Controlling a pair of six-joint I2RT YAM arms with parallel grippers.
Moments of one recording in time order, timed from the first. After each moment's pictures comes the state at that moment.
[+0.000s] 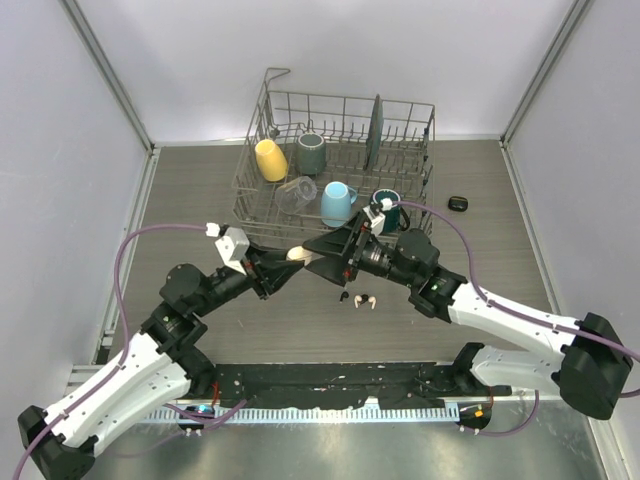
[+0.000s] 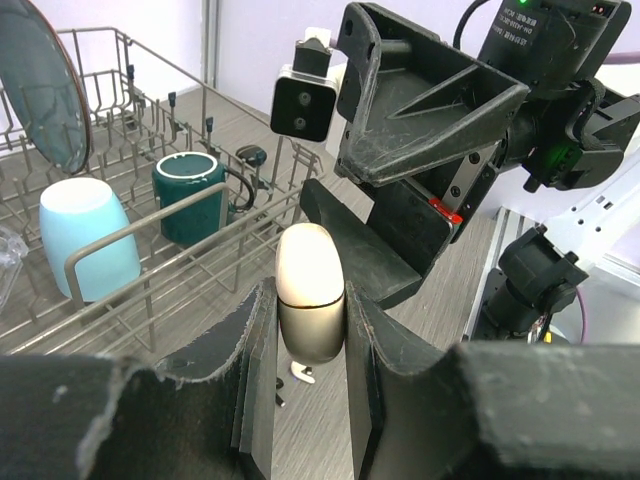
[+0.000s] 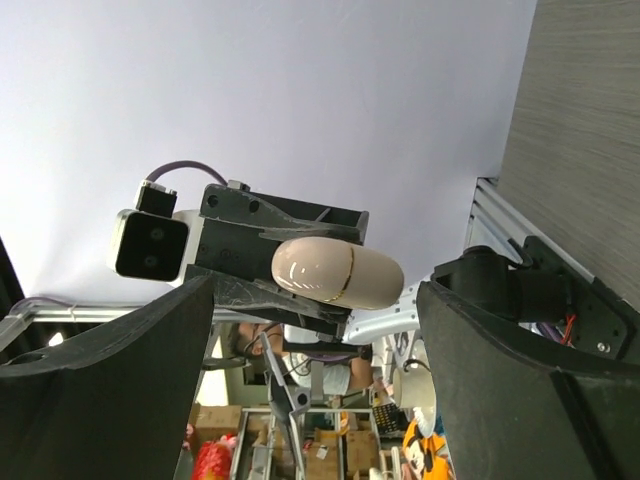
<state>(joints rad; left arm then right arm) -0.72 0.58 0.52 0.22 0.31 -0.25 0.86 1.09 0.66 0.45 -0.29 1.53</state>
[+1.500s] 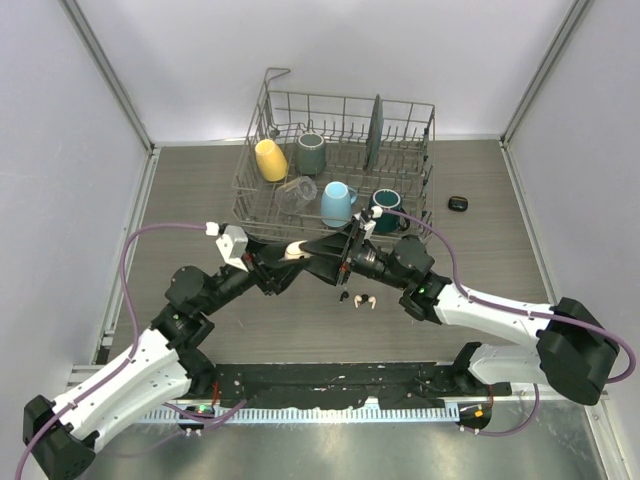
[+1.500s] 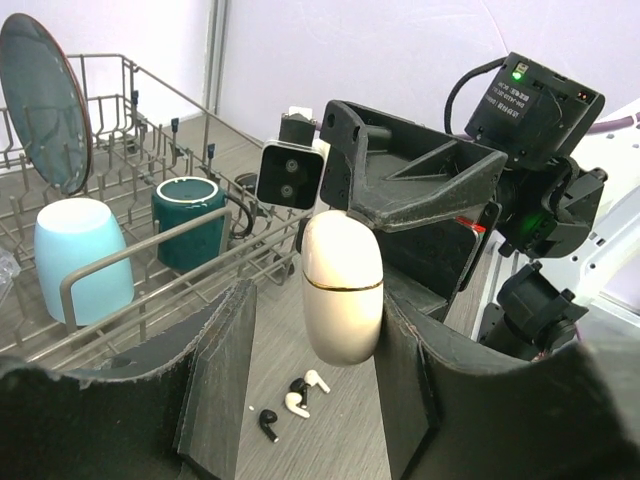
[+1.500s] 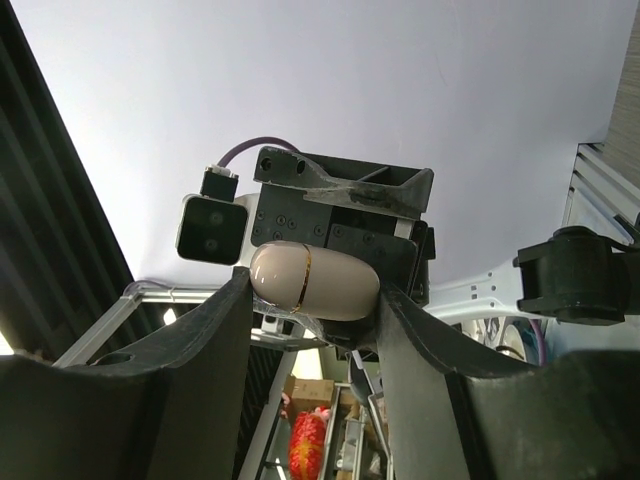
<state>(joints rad) -0.72 0.63 0.45 0.42 0.28 -0.31 0.88 1.20 0.60 0.78 -0.32 1.78</state>
